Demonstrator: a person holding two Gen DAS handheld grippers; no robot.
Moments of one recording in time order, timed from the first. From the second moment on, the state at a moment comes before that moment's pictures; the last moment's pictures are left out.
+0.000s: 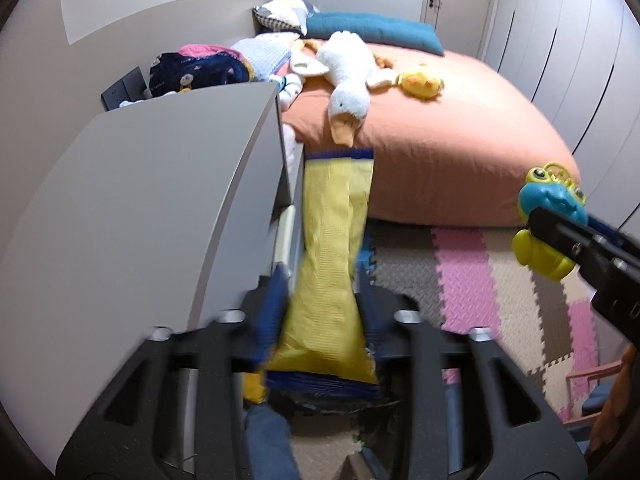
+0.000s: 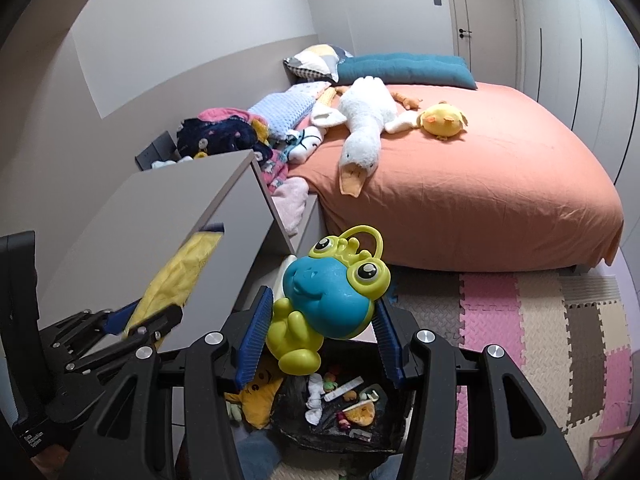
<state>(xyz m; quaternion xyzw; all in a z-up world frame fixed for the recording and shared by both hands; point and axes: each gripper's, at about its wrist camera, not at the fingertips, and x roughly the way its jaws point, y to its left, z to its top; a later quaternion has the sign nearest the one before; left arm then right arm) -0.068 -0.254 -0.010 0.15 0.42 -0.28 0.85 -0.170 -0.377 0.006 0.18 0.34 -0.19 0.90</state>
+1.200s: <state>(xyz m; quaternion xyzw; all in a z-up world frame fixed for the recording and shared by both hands) -0.072 -0.237 -0.003 0.14 0.40 -0.28 0.86 -0.171 -0.372 0.010 0.18 0.33 -0.20 0.91</state>
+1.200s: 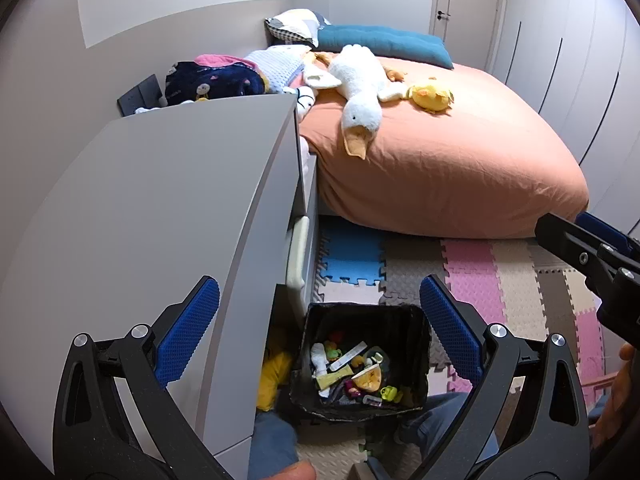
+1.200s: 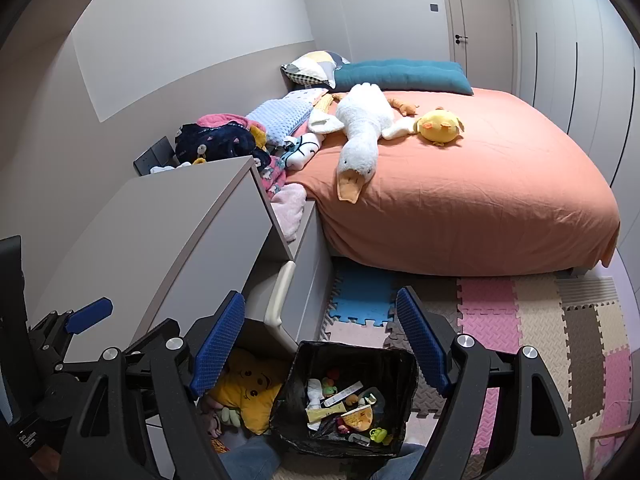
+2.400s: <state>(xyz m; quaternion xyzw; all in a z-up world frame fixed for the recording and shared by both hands) -0.077 -0.238 0.001 0.14 0.39 -0.28 0.87 -0.171 -0.372 0.010 0.18 0.33 -0.20 0.91</state>
